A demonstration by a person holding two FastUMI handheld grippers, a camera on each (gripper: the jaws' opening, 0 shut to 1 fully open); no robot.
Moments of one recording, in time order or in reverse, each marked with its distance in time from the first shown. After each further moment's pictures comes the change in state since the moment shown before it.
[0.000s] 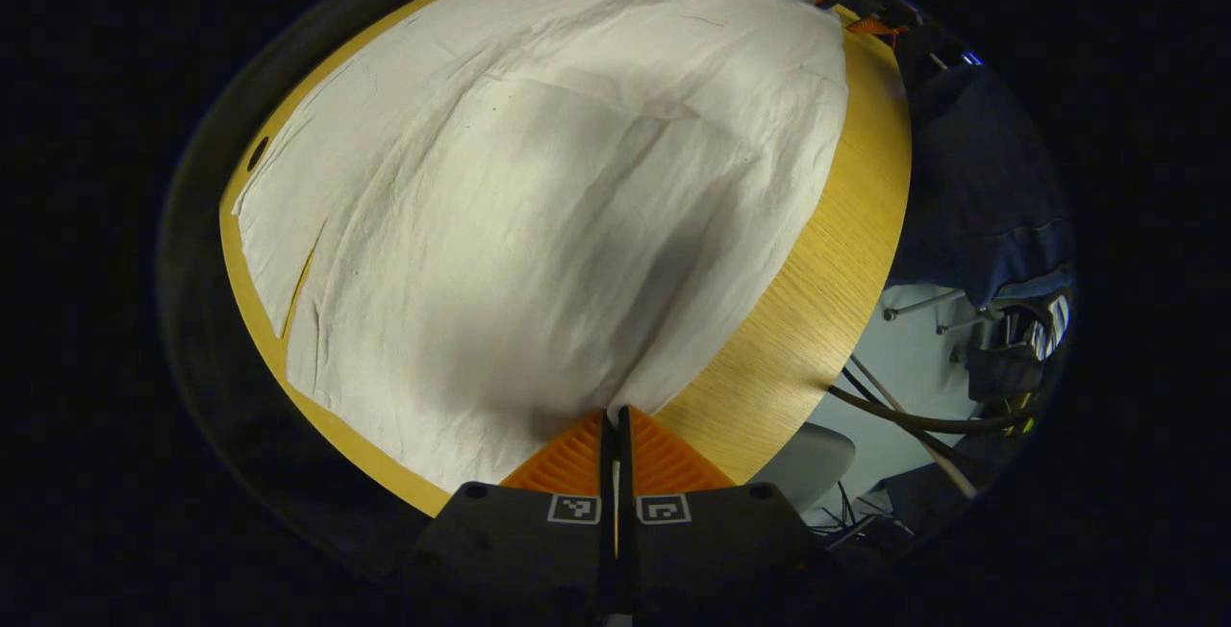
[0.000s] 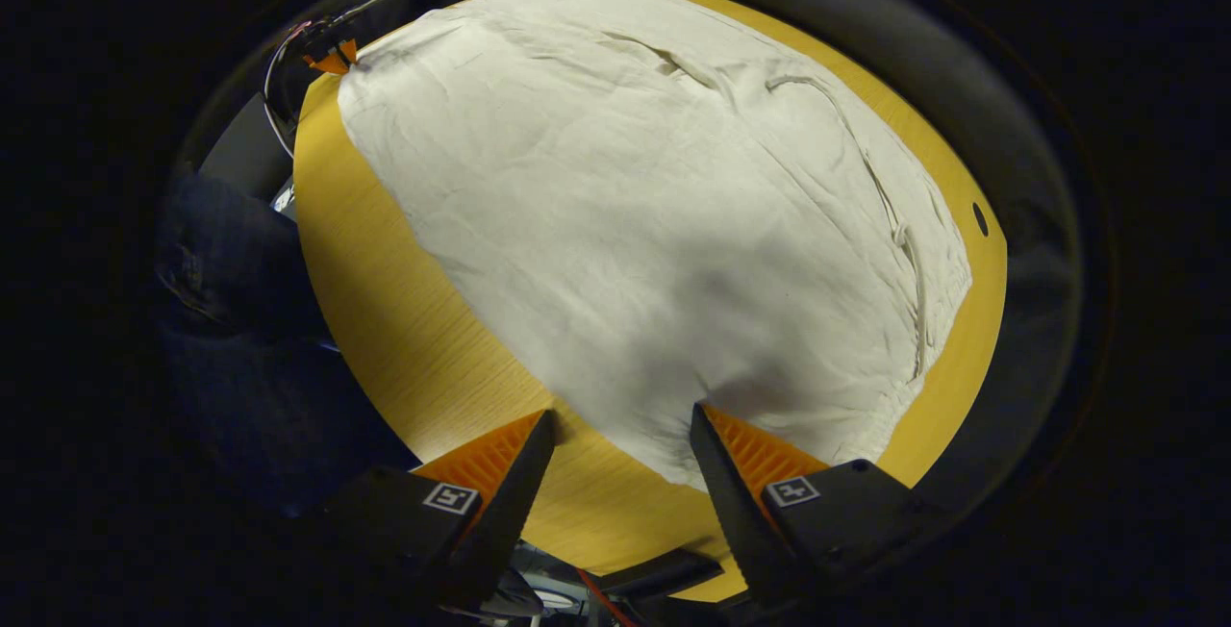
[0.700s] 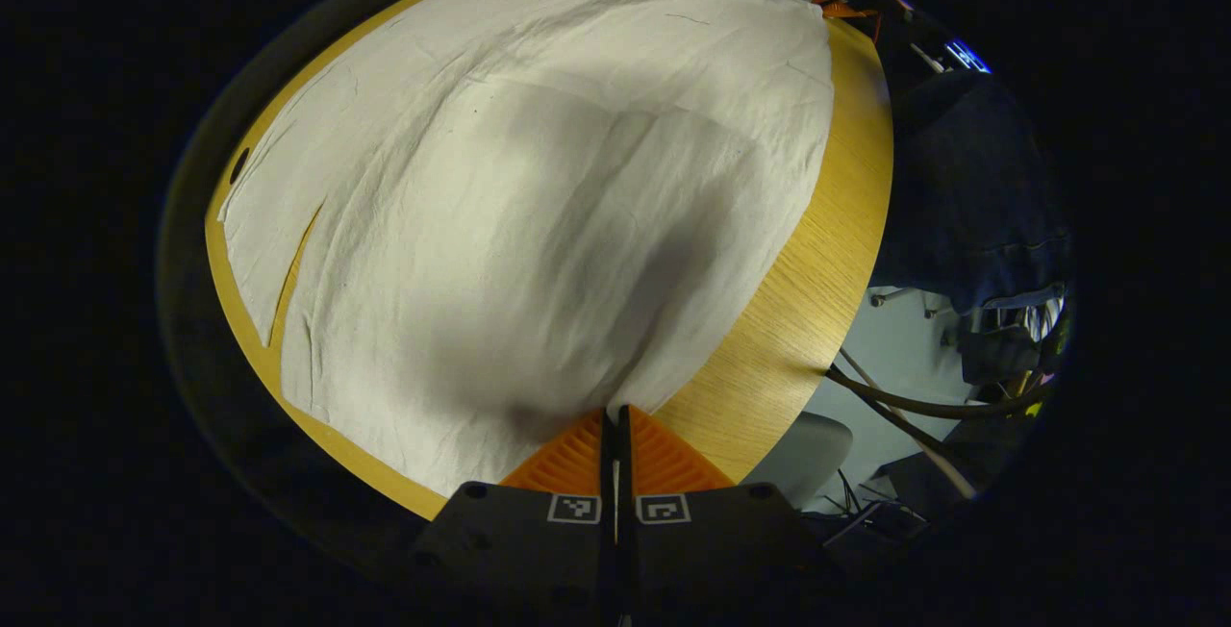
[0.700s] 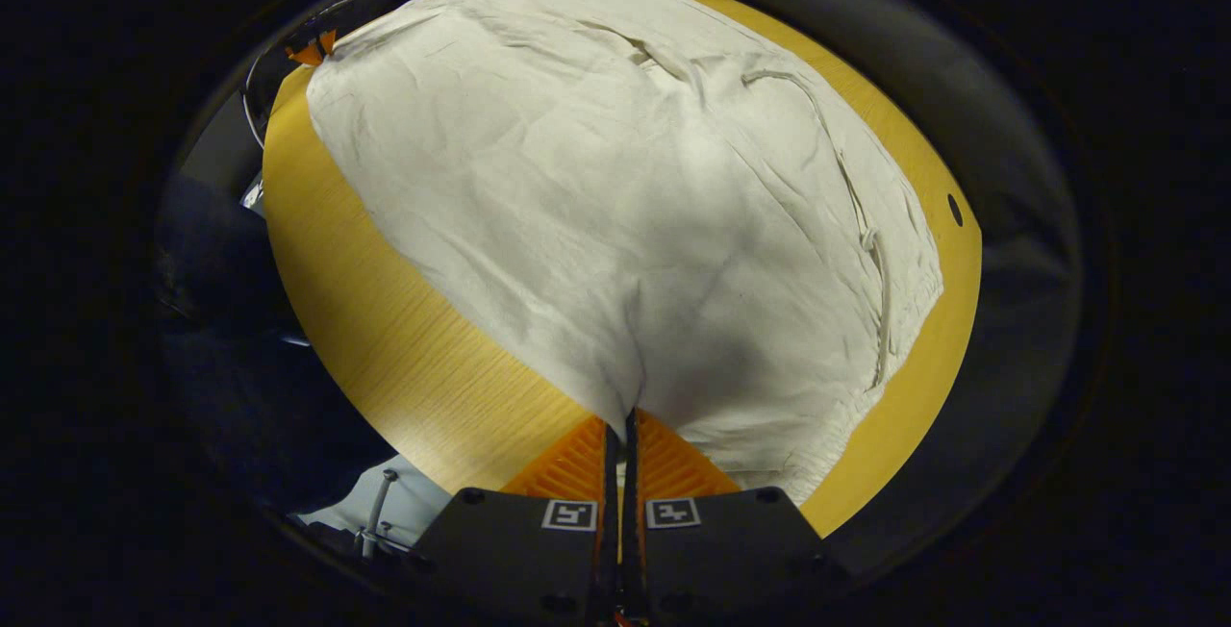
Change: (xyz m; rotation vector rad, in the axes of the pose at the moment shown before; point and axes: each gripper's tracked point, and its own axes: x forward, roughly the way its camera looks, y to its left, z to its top) left arm 0.002 0.002 0.000 0.050 0.016 -0.045; right arm 0.001 -0.020 0.009 0.011 0.040 -0.113
